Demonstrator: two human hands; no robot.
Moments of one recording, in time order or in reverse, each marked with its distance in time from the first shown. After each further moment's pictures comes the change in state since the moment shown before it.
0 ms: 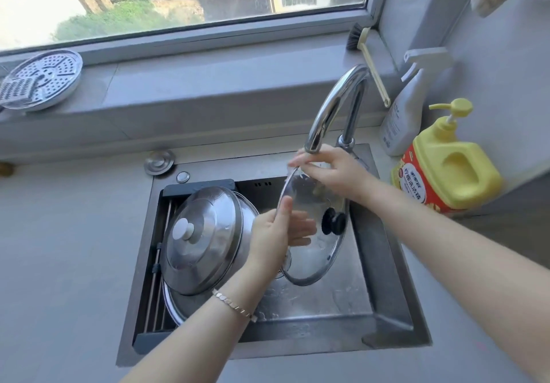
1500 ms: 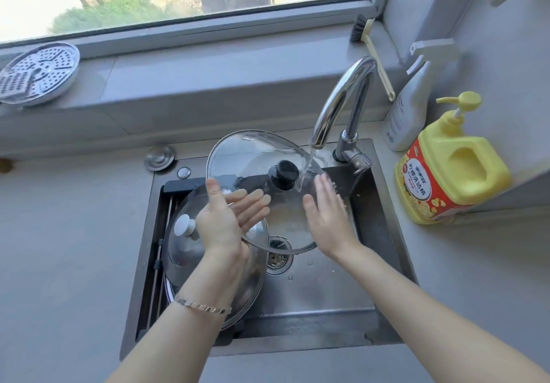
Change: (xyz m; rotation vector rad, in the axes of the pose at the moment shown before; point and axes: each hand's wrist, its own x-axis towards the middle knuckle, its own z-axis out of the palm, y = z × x) left_hand 0.005 0.038 -0.036 -0.402 0.495 -0.049; right_hand -0.042 0.039 0.088 -0.203 0.172 0.297
